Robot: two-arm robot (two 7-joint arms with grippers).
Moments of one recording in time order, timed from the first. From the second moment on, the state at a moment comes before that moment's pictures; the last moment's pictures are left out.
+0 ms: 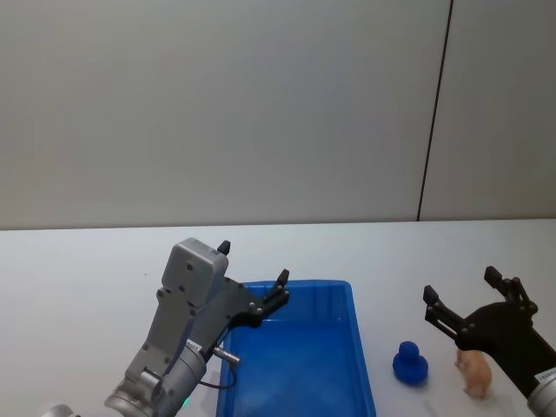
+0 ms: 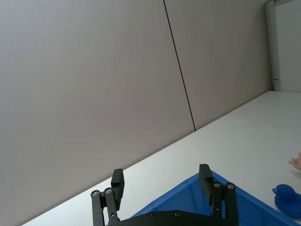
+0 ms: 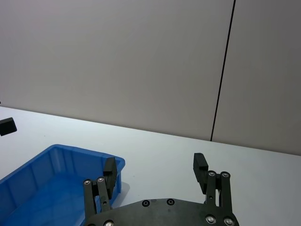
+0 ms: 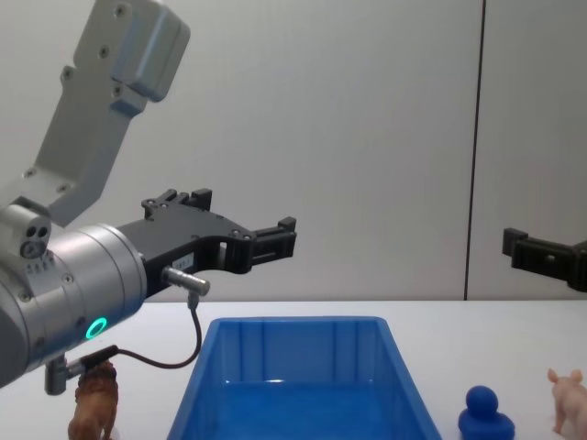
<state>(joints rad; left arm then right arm) -0.24 0.38 0.45 -1.63 -0.20 0.01 -0.01 -0.01 0.34 -0.23 -1.77 0.29 0.03 0.07</state>
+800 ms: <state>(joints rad) -0.24 0.38 0.45 -1.63 -0.20 0.01 -0.01 -0.01 0.34 -0.22 -1.77 0.29 0.03 0.07</state>
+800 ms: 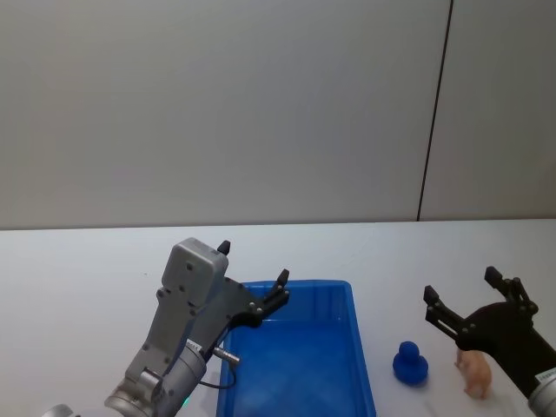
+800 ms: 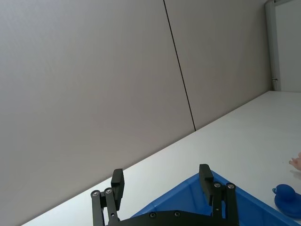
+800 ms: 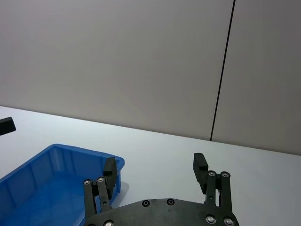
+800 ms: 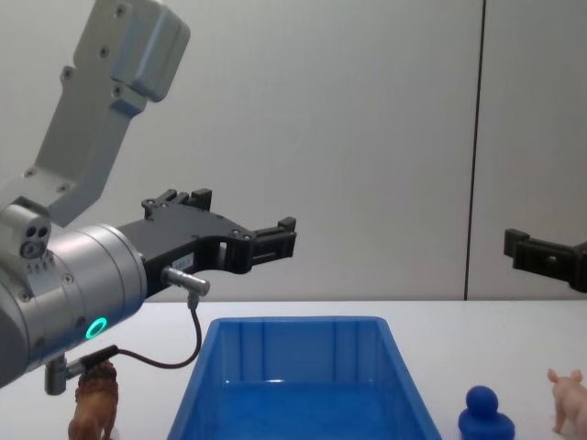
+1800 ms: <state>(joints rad) -0.24 0.38 0.45 -1.63 -0.20 0.01 -0.01 -0.04 0.40 -0.17 -1.69 0.33 0.16 0.11</state>
